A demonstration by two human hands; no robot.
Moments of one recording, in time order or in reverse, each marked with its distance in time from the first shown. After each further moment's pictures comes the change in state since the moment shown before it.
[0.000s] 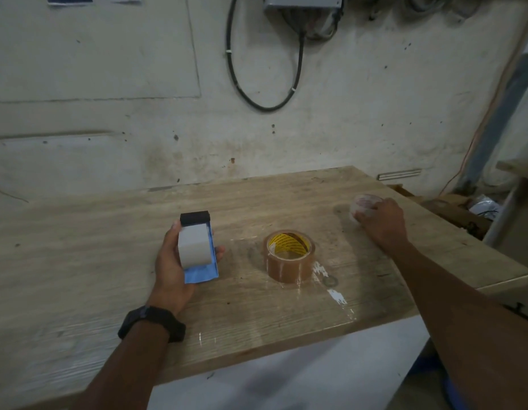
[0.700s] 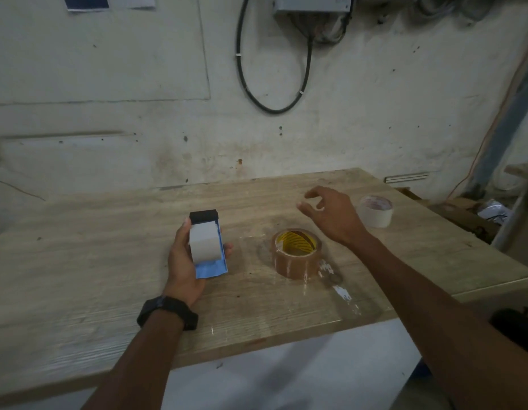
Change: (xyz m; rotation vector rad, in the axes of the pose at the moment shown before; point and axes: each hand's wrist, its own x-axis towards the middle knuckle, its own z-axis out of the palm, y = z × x) left_hand -0.011 0.005 0.006 0.005 0.035 0.020; right_hand -0.101 -0.155 -0.048 0.247 -0.199 -0.423
